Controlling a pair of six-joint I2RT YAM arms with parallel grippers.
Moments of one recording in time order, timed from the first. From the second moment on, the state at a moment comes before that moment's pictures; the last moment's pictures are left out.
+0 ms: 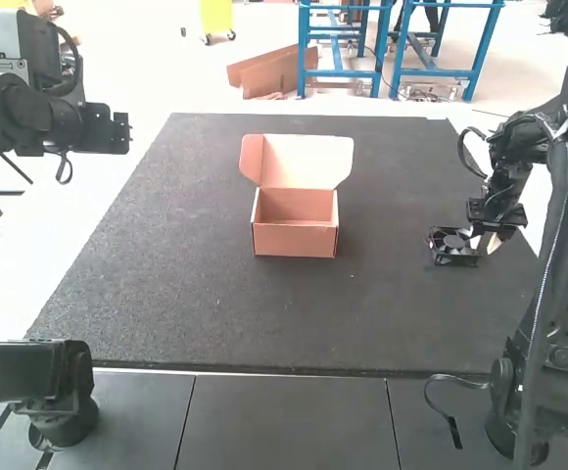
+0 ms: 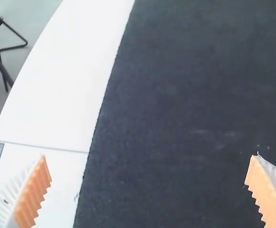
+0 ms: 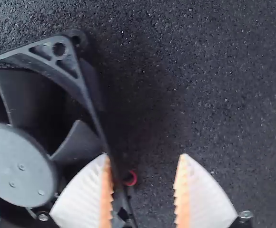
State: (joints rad) left arm 0.03 0.97 0.98 -0.52 -0.16 0.03; right arm -0.17 2.10 1.48 -0.91 0.05 -0.03
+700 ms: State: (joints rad) left arm 0.03 0.97 0.97 -0.50 -0.16 0.03; right arm -0.22 1.84 1.54 -1.10 -0.11 -0.03
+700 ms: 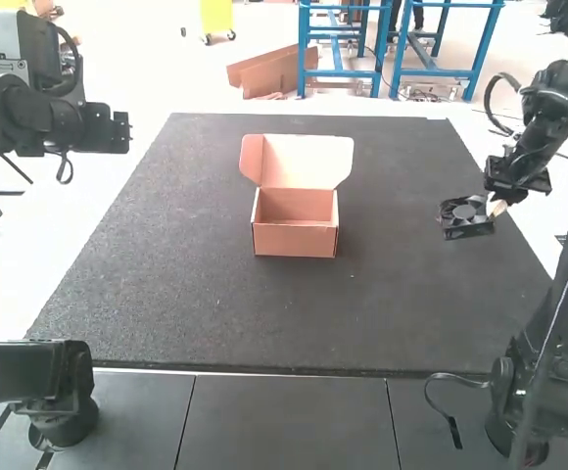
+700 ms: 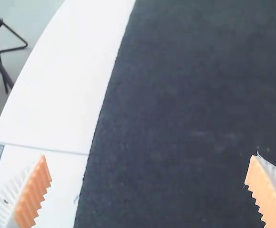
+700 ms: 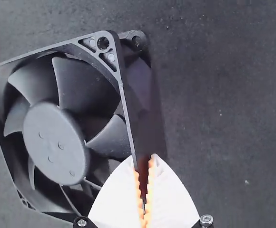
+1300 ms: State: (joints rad) left arm 0.03 0.97 0.88 -0.47 -0.16 0.03; right arm -0.09 1.51 1.54 -1.21 -0.25 0.08
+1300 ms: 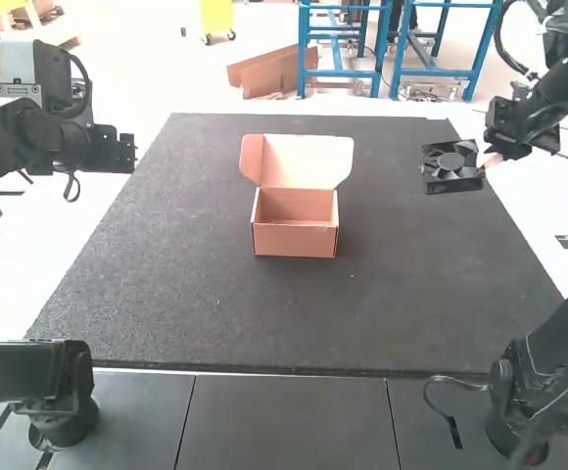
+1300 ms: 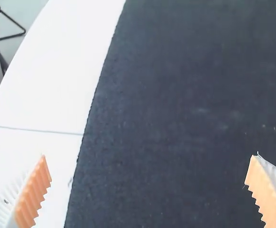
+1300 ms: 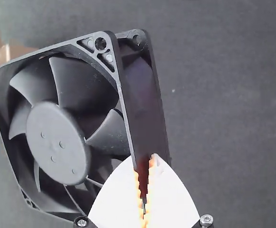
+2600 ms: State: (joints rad) left arm 0.03 0.93 0.85 -0.50 -0.16 0.02; right arm 0.53 1.85 1.67 -0.93 -0.24 0.67
